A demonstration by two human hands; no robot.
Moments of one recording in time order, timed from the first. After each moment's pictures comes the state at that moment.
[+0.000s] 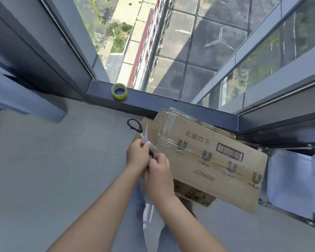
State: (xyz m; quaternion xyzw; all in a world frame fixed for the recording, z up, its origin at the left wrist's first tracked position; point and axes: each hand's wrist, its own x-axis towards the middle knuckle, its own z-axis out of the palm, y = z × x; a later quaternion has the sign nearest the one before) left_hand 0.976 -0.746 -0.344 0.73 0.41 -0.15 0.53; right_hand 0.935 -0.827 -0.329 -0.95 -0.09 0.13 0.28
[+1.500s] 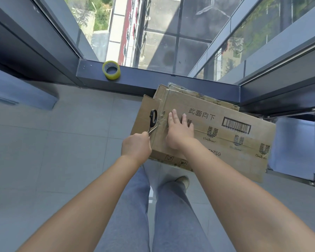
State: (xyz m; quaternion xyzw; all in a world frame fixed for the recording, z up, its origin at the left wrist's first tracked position) left_hand 0.945 -0.723 -0.363 0.95 0.07 -0.28 0.12; right_hand 1.011 -0.846 -0.366 -0.90 -0.06 0.44 0.00
